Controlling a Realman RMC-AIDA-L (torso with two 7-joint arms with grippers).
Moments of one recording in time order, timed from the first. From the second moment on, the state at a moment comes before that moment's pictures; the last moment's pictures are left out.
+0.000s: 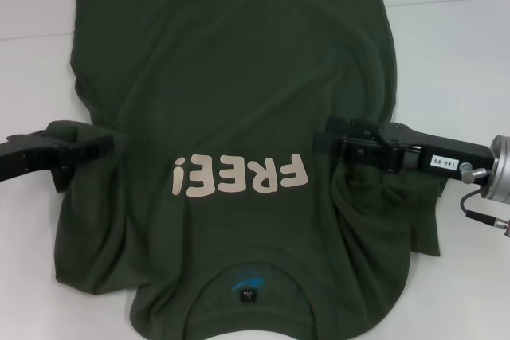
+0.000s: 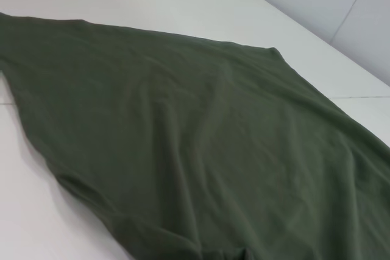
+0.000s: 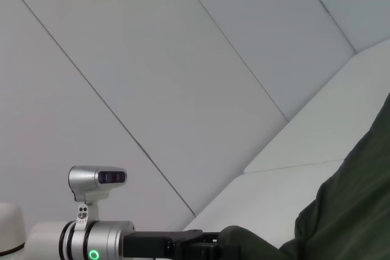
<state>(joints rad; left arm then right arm) -0.46 -2.15 -2.43 -0.87 -1.00 1.20 -1.85 0.49 2.06 -0.47 -0.40 -1.95 -1.65 1.50</state>
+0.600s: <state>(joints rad) -0.43 -2.15 -2.44 -0.94 -1.01 1.23 -1.86 0.49 2.06 -0.47 -0.40 -1.95 -1.65 1.51</state>
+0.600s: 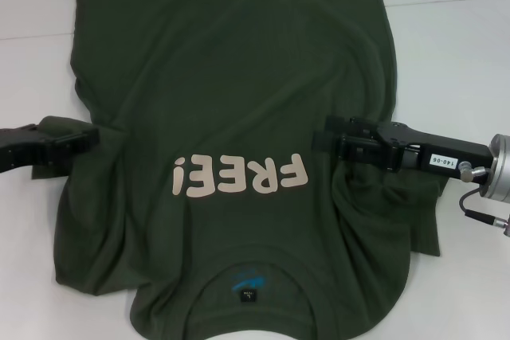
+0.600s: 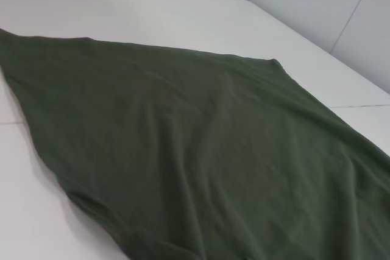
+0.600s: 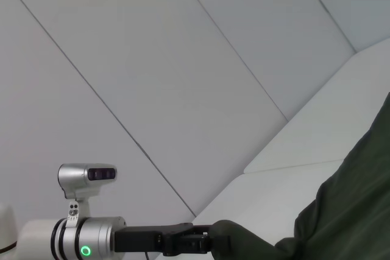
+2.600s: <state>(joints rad) -0.36 -2.11 -2.55 -0.99 -1.01 1.30 -1.82 0.49 2.07 -0.47 -0.40 -1.95 -1.65 1.51</state>
